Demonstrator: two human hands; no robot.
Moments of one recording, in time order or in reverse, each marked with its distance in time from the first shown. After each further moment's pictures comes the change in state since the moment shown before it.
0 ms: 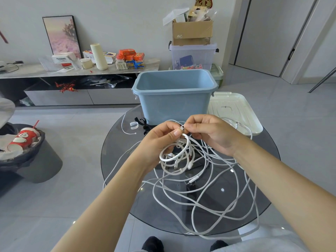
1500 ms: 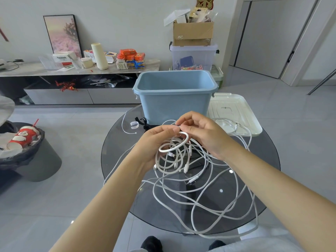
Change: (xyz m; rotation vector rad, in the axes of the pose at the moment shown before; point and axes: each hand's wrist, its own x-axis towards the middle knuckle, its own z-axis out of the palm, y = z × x) left_hand 0.000 0.007 0.000 -0.195 0.136 -0.177; right_hand 0.006 0.012 0.015 -0.078 0.140 -0.125
